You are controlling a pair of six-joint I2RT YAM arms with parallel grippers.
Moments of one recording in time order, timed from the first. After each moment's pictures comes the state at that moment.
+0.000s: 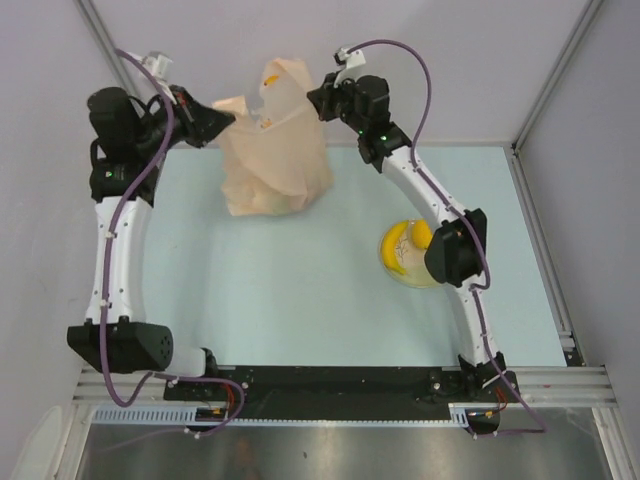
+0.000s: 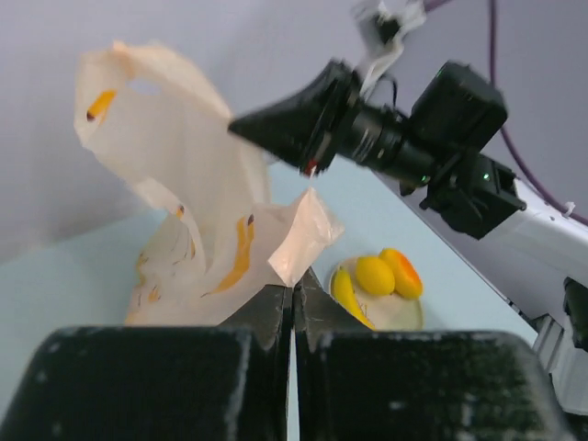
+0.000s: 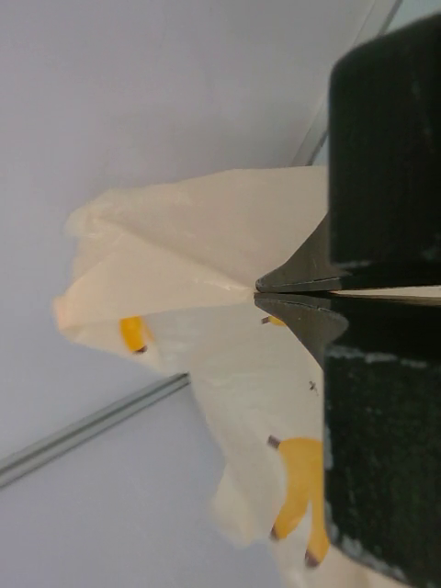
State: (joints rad) left arm 0.07 1.41 1.67 -0.32 0.83 -0.33; right arm 0.52 2.30 2.39 0.02 -0.19 0.21
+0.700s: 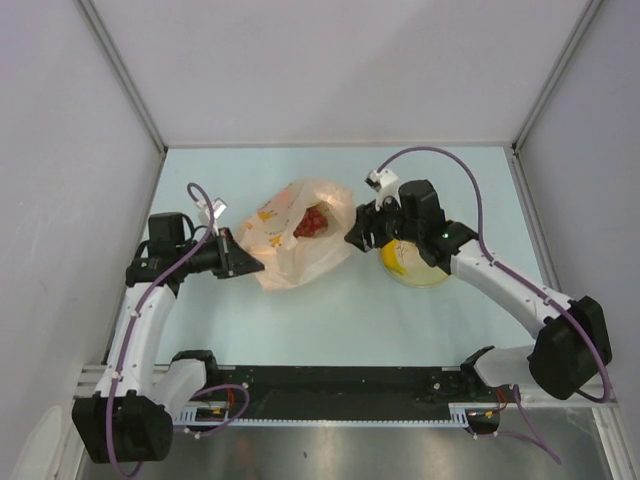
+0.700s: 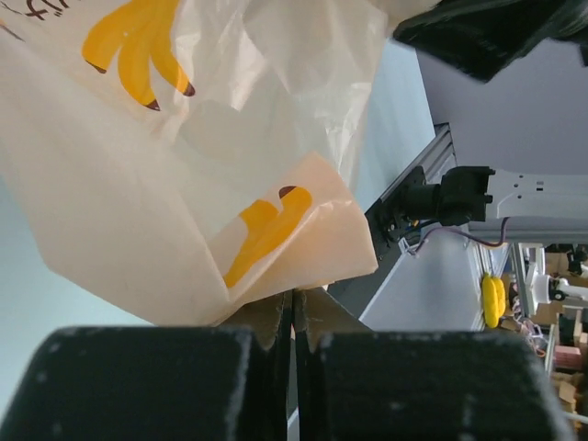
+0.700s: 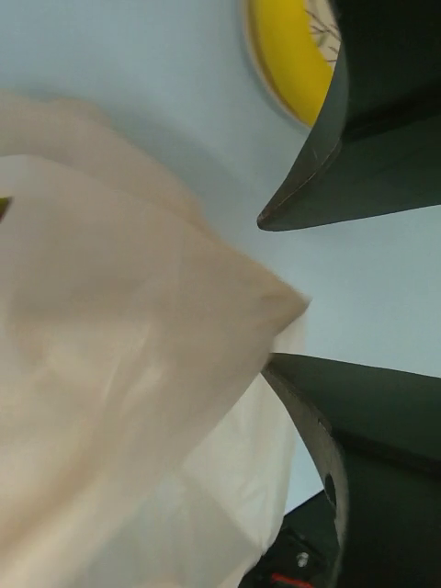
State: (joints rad) left arm 0.04 0.95 0.83 -0.70 0.96 -0.23; right arm 0.58 1.33 0.99 -0.18 -0.33 0.17
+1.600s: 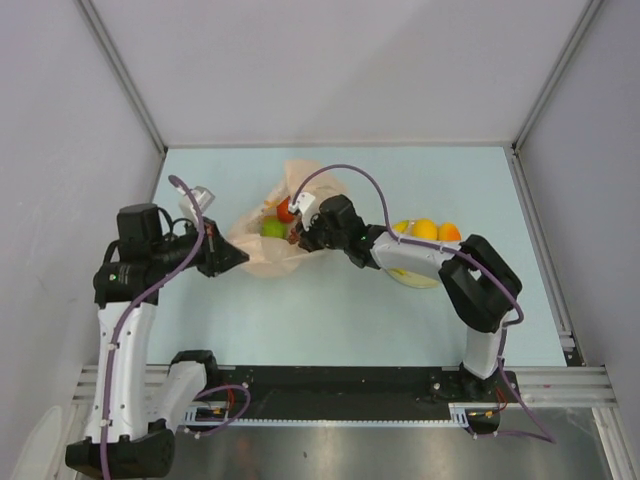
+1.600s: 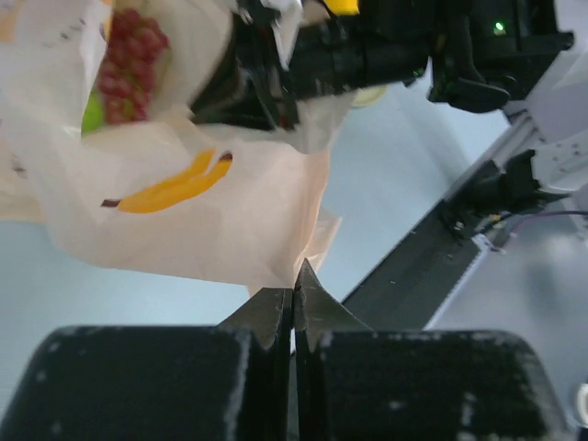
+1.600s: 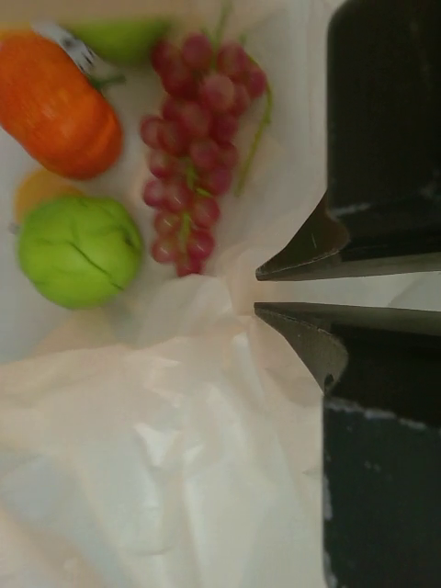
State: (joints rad) left arm 0.05 0.85 1.10 -0.96 0.88 0.01; right arm 0.82 1.85 1.24 0.14 -0.20 -0.11
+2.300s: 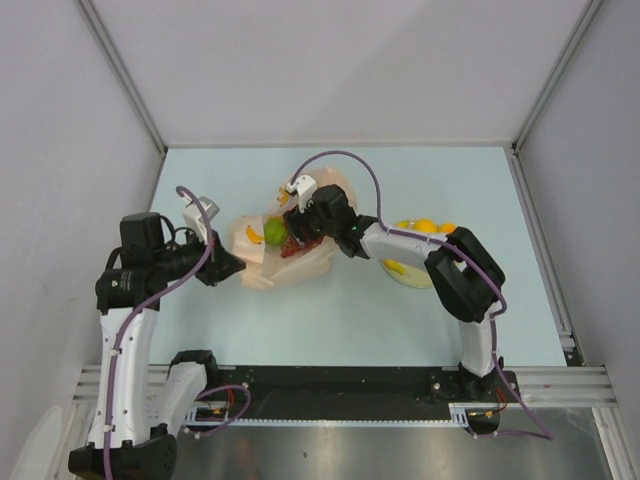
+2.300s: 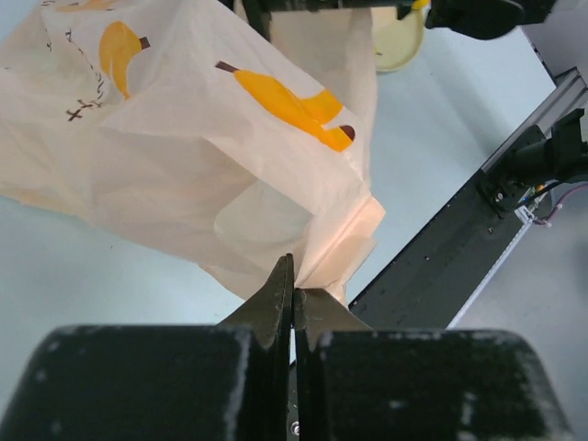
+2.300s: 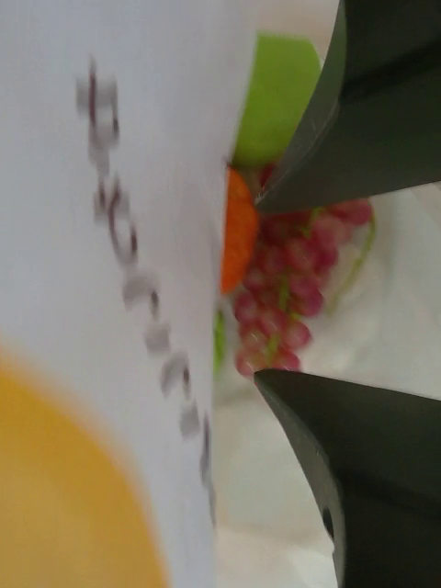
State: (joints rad) left arm 0.06 0.81 1.07 -1.00 0.82 0.16; right arm 0.81 1.95 1.36 0.14 -0.06 -0.01
